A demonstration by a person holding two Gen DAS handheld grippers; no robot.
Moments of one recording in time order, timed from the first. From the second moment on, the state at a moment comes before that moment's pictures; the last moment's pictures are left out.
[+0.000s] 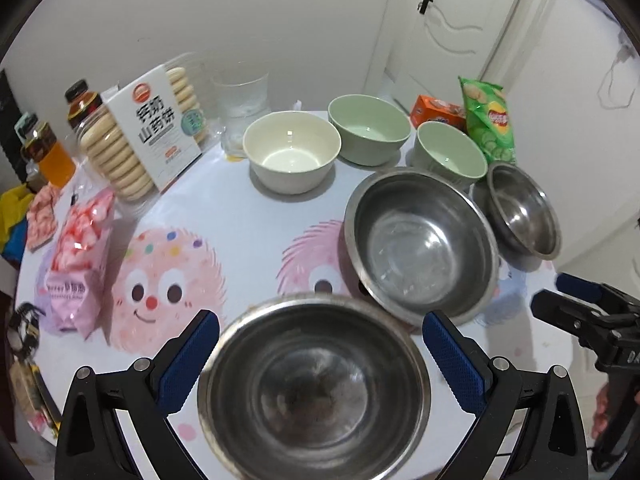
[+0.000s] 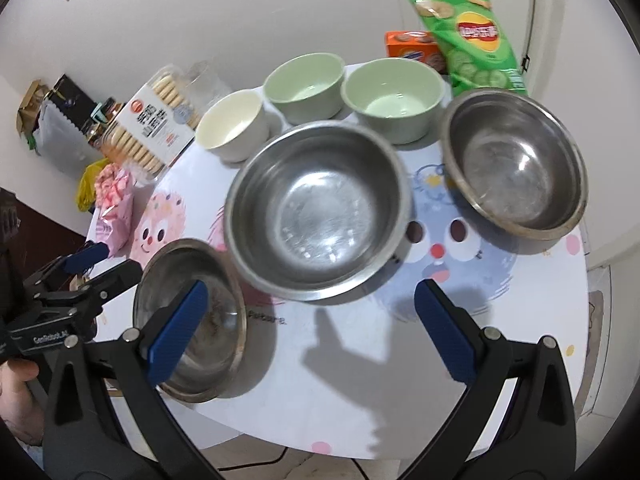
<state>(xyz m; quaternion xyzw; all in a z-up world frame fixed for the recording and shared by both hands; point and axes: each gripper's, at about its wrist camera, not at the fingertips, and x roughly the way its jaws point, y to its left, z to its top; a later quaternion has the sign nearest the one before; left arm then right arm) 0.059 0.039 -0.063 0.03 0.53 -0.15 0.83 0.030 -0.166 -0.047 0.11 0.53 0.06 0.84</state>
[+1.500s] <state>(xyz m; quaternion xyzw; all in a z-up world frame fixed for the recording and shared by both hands) 0.149 -0.033 -0.144 0.05 0.65 -0.14 0.74 0.101 -0.202 -0.129 0.22 0.63 -0.02 0.74</state>
